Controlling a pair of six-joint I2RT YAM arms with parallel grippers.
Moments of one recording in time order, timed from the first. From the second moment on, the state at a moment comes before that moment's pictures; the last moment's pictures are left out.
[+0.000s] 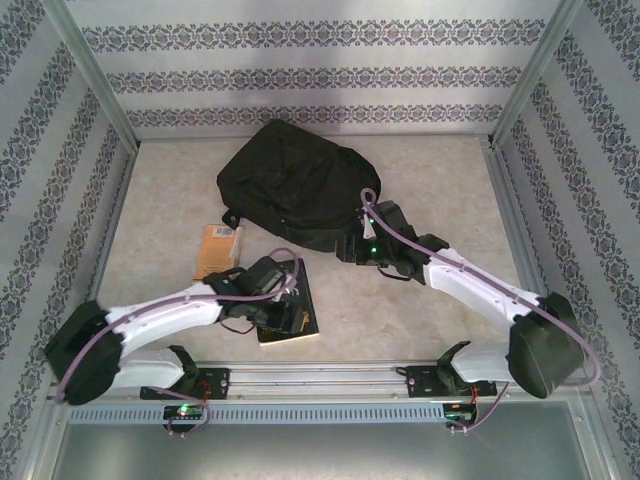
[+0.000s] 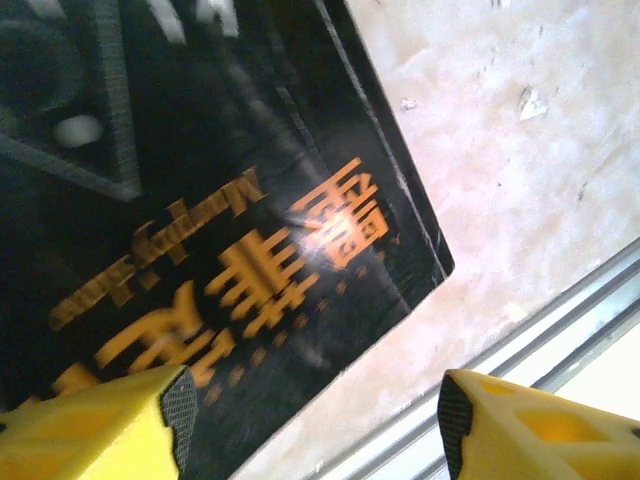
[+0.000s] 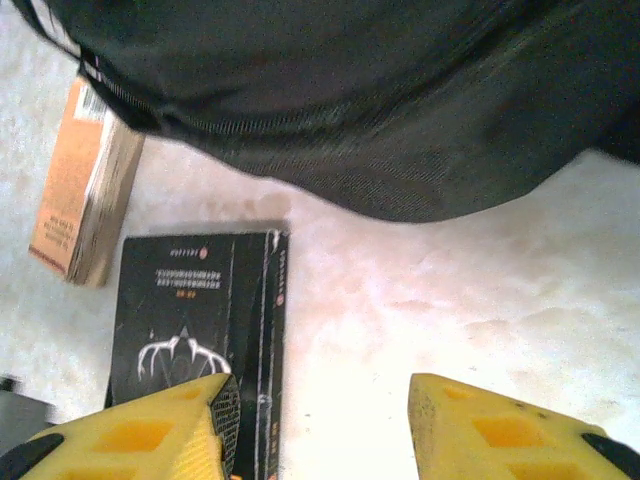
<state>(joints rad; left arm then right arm) -0.80 1.20 0.64 -0.57 0.28 -0.64 0.60 1.33 0.86 -0.36 -0.24 0.60</state>
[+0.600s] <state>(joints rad) -0.57 1.19 0.50 -0.53 0.13 -0.88 0.74 1.77 0.92 -0.23 -0.55 0.72</state>
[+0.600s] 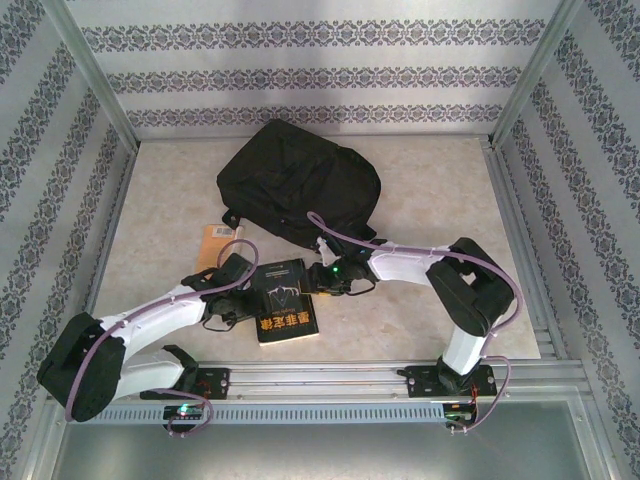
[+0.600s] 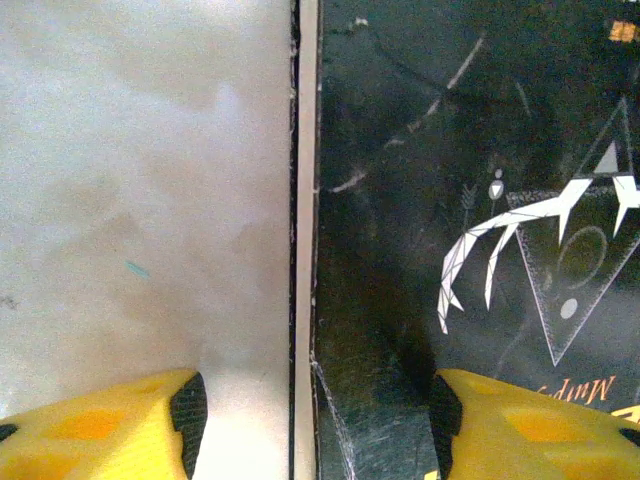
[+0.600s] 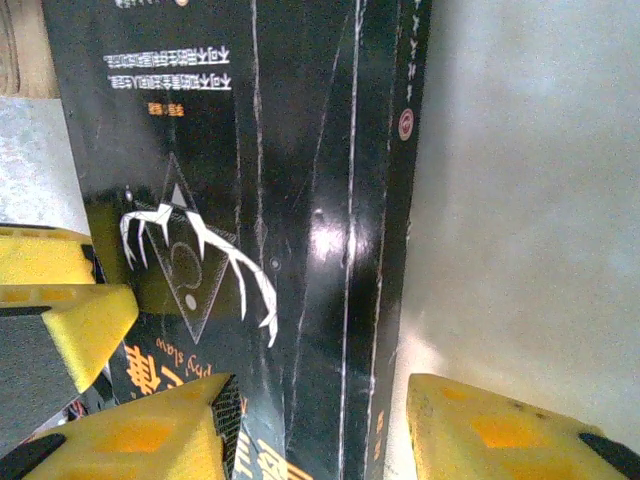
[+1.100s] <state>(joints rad) -0.54 1.25 0.51 -0.47 0.21 -0.89 0.73 1.82 0.92 -0.12 -0.63 0.86</state>
